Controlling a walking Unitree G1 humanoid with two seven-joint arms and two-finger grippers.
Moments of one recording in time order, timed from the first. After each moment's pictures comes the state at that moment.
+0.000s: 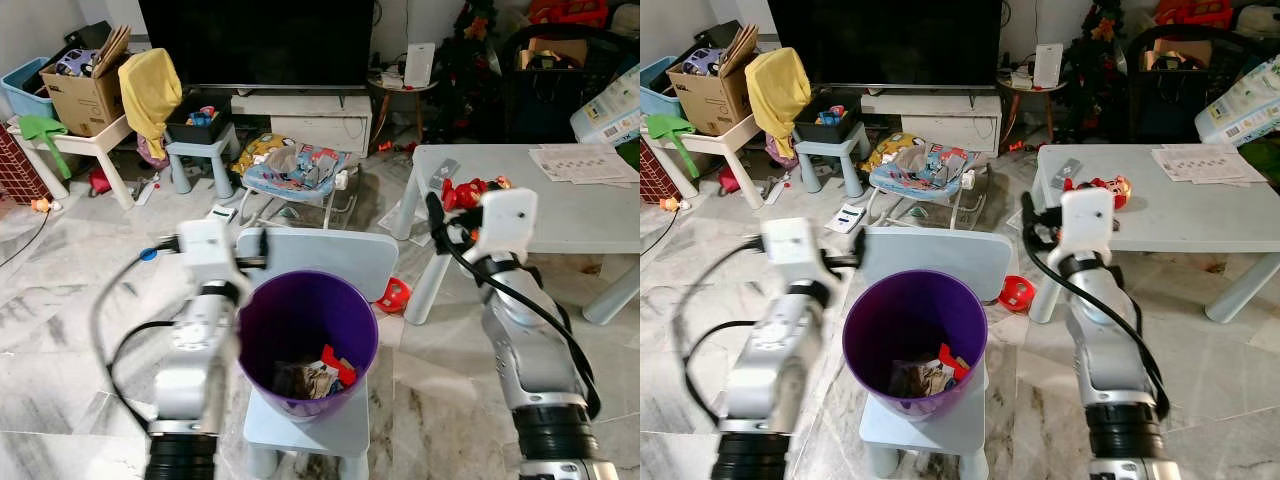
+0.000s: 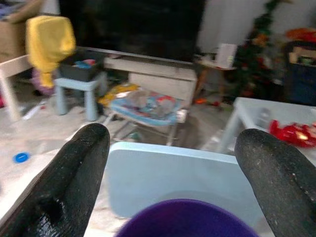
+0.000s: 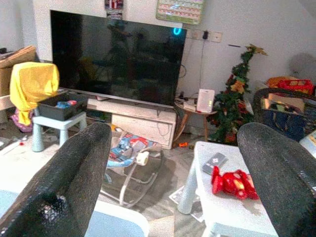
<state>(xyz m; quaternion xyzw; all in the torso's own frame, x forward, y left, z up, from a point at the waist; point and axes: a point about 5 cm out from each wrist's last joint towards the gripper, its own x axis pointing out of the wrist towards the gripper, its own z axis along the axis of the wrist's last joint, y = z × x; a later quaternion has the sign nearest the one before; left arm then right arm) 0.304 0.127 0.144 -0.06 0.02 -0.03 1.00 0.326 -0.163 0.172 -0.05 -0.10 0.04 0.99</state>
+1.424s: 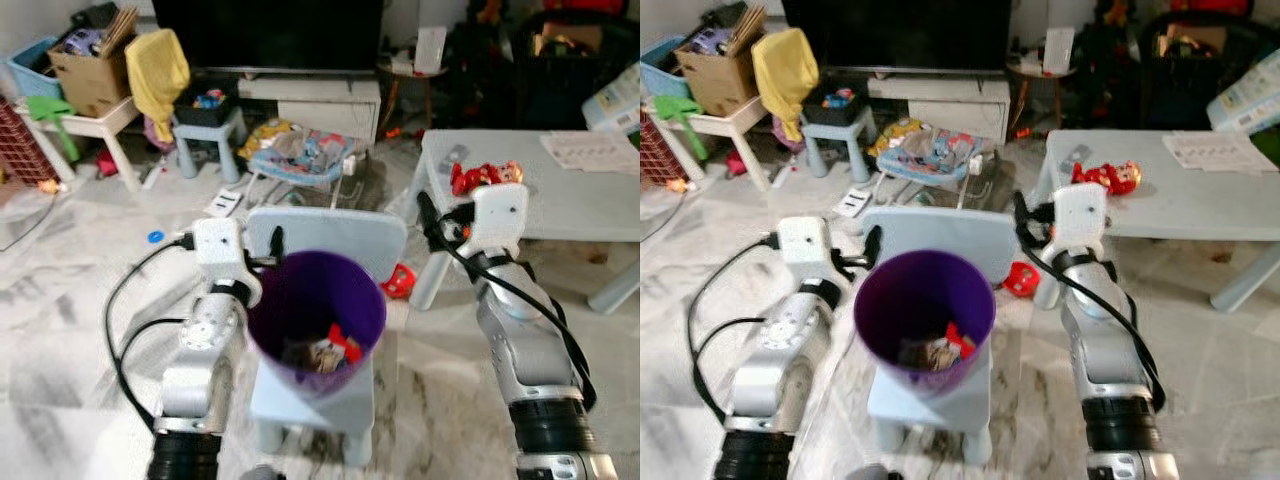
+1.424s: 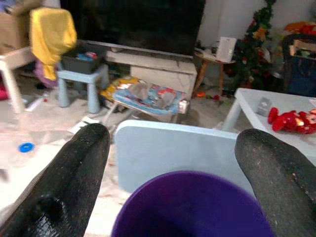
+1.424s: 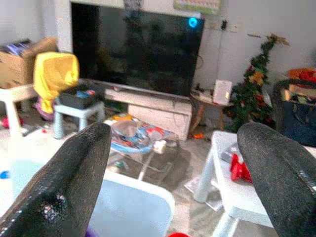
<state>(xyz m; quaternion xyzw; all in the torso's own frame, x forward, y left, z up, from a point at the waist) 0.306 0.128 0.144 -0.07 0.02 -0.04 1.00 0.330 -0.156 0.175 -0.05 -0.09 0.06 0.99</state>
